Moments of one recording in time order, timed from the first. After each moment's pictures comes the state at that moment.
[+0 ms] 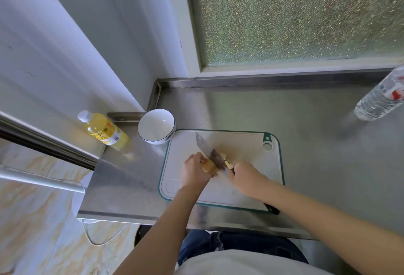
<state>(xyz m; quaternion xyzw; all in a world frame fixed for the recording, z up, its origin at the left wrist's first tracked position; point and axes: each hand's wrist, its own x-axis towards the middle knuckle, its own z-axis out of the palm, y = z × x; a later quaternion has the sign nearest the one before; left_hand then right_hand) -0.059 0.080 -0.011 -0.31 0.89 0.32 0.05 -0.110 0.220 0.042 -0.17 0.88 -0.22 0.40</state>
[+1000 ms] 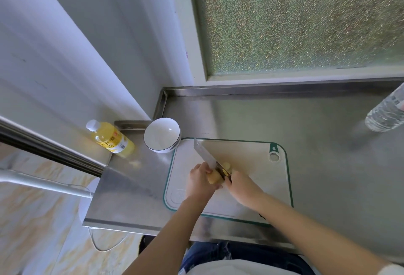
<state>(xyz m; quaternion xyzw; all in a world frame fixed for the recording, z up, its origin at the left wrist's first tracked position) -0.060 0.082 -0.007 -0.31 0.89 0.33 0.06 -0.114 0.199 -0.001 -0.17 0.85 -0.30 0.39</state>
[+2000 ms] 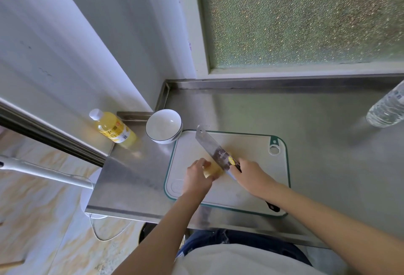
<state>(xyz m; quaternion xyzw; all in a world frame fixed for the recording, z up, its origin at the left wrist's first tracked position) -0.043 0.081 -0.011 -0.31 0.88 0.35 0.04 -0.119 0.219 0.030 -0.21 0.87 -0.28 0.34</state>
